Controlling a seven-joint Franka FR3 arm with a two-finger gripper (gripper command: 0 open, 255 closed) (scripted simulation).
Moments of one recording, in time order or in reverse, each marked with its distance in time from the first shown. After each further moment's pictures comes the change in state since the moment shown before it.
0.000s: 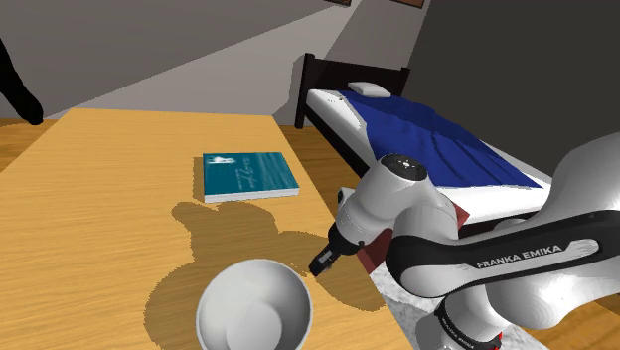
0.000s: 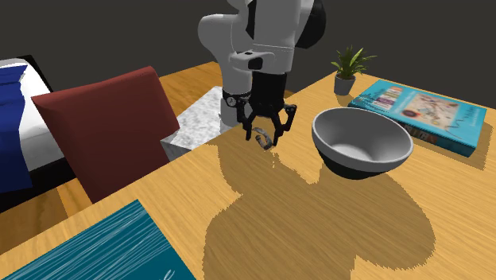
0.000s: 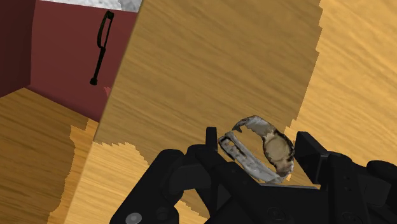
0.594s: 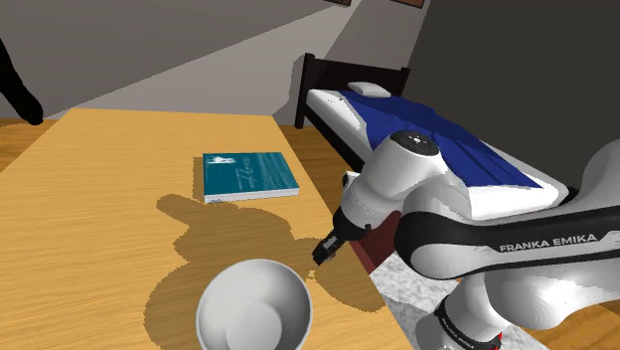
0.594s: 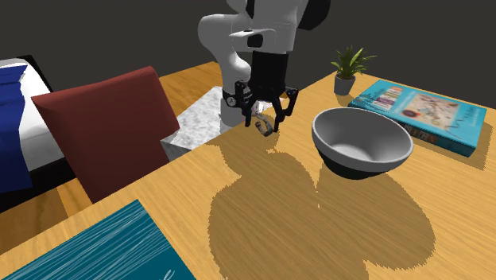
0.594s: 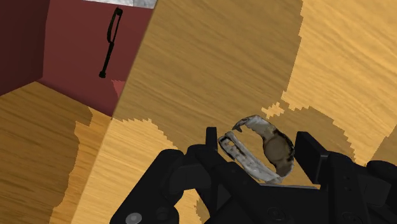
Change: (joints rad) arm 0.013 -0.114 -0.057 0.049 -0.016 -0.162 -0.020
